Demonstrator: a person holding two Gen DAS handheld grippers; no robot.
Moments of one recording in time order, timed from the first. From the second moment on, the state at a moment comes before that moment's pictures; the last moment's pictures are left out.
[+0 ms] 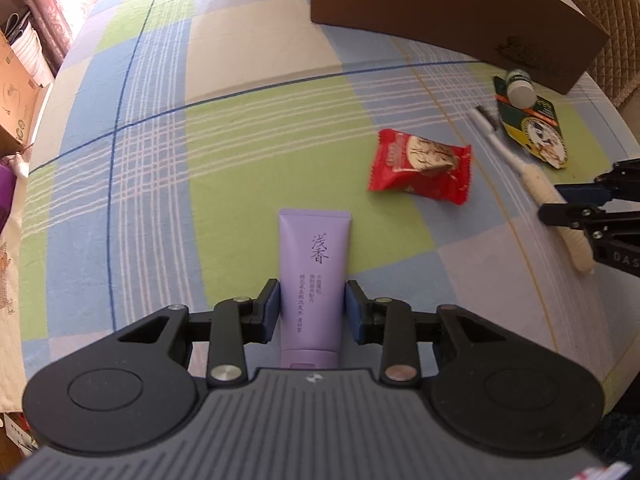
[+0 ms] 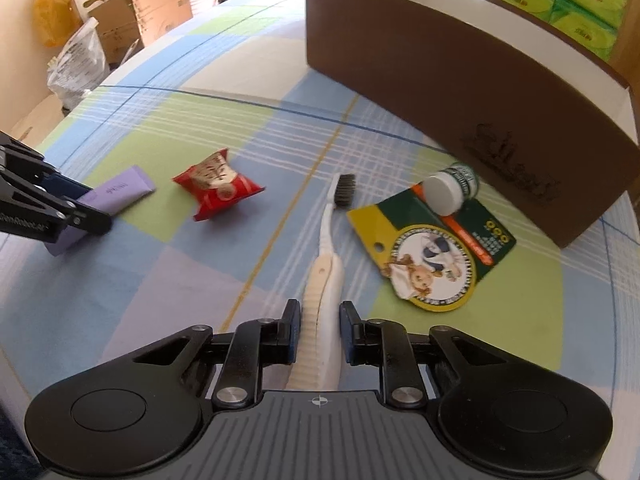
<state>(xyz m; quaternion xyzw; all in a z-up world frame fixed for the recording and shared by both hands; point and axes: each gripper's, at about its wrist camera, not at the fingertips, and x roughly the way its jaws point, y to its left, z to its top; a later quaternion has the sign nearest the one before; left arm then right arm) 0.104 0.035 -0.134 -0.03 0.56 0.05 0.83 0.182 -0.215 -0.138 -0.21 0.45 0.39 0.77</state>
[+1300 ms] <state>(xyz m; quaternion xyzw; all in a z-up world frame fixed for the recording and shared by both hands) 0.131 0.011 -0.071 -0.05 0.49 0.00 0.87 0.206 -0.243 -0.084 -0.05 0.48 0.41 0.77</state>
